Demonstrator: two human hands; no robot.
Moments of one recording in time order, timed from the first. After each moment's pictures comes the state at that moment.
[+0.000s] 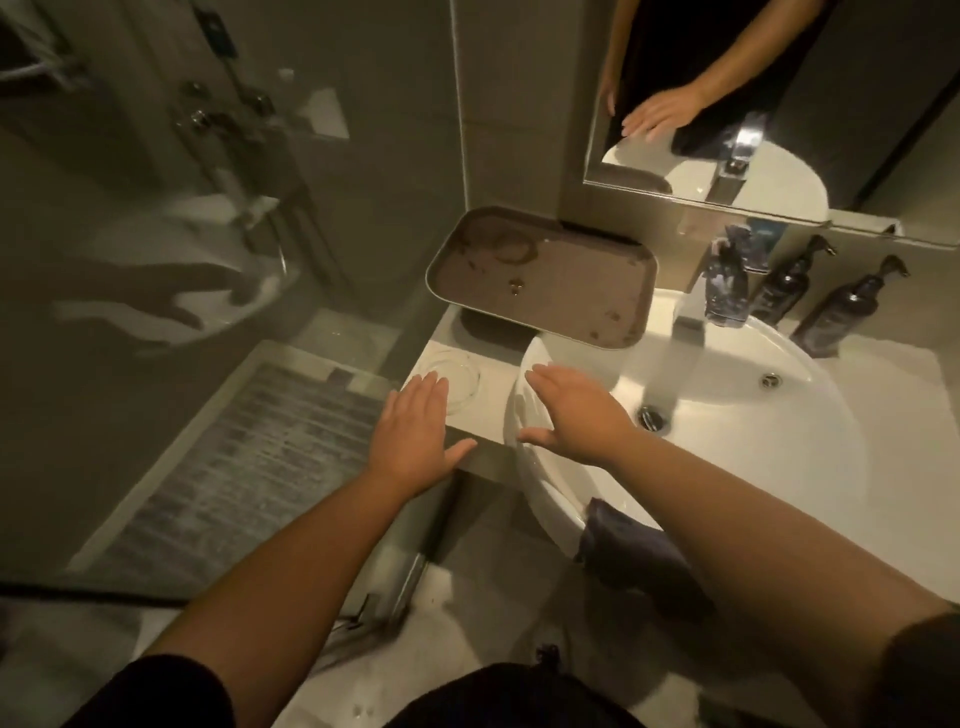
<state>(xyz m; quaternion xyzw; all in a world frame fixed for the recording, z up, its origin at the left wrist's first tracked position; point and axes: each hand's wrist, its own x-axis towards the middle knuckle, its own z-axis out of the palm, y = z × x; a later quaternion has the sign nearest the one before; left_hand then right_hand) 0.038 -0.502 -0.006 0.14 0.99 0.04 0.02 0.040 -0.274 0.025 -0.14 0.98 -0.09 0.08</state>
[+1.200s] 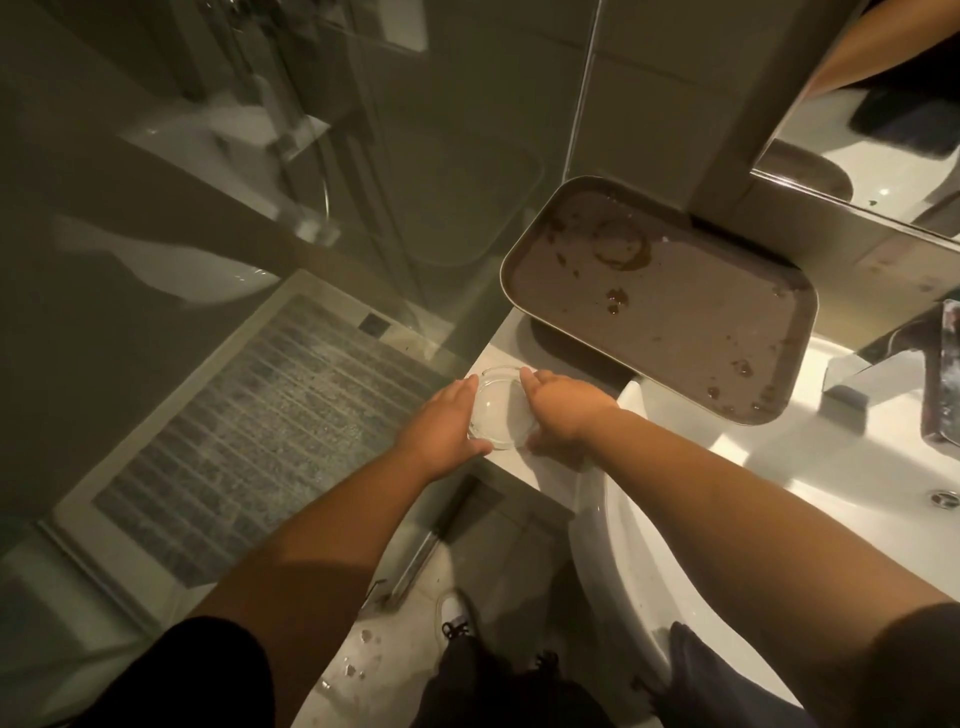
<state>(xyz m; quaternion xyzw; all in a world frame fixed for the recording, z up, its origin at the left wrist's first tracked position) -0.076 -0.537 -0.073 0.05 0.95 0.22 0.20 -0.113 -0.354 -0.049 -0.21 0.94 -0.03 0.27</state>
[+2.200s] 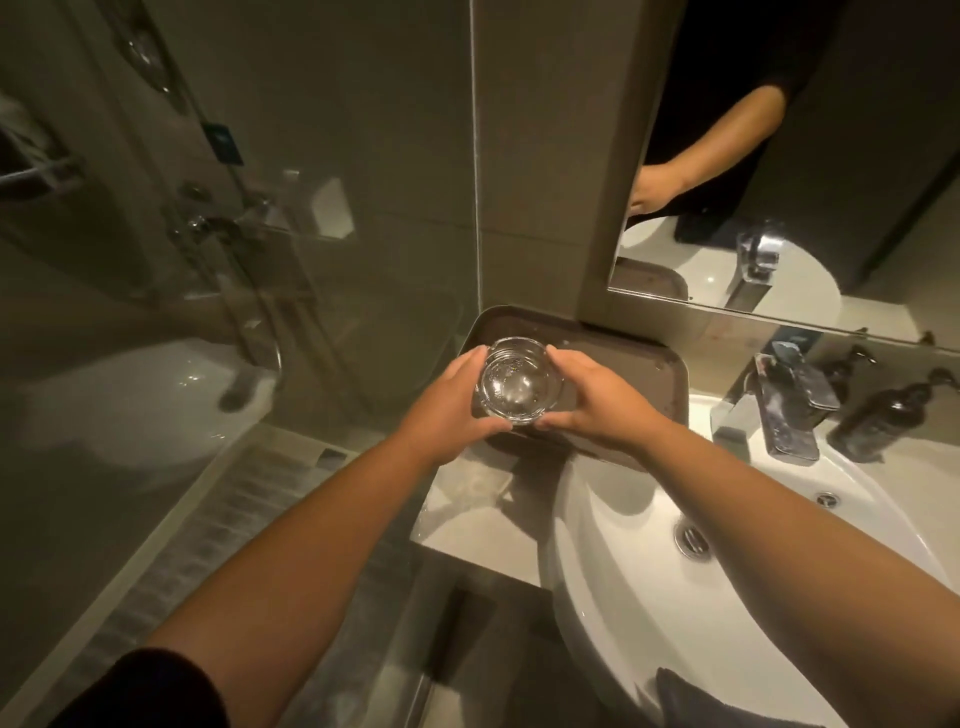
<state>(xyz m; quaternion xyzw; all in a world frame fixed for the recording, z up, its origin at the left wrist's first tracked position) -0.144 -0.493 0.077 0.21 0.92 0.32 0.04 -0.109 -0.281 0.098 -0.12 0.94 -0.31 0.01</state>
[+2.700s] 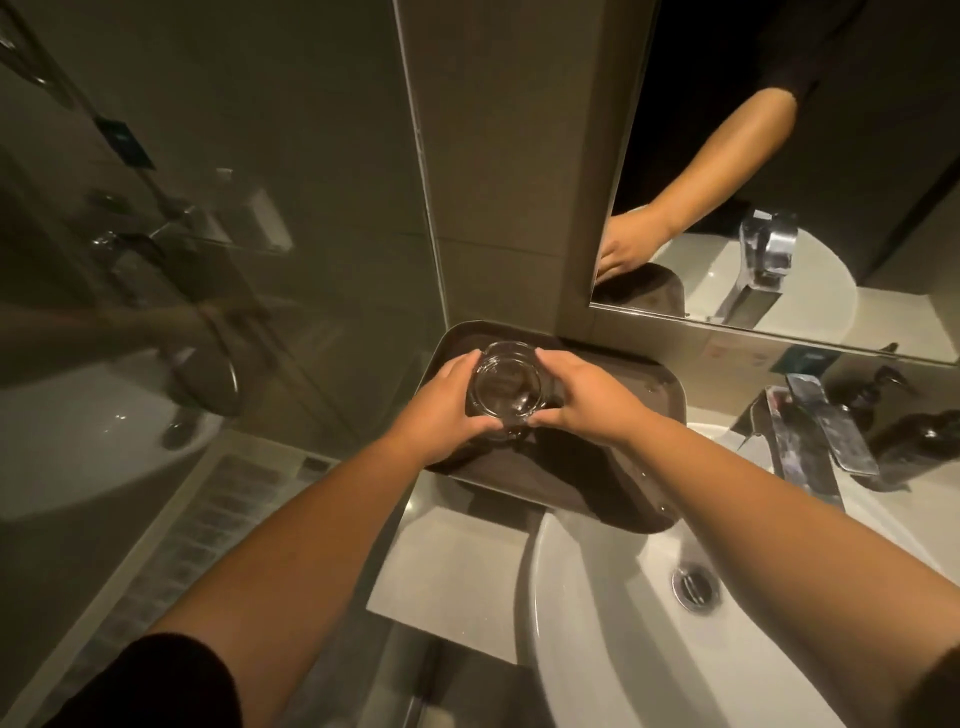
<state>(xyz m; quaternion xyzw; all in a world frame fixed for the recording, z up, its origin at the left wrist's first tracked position) -0.237 -0.436 0.044 0.20 0.93 0.29 0.08 -0.207 -0.226 0.058 -0.11 0.94 -0.31 0.05</state>
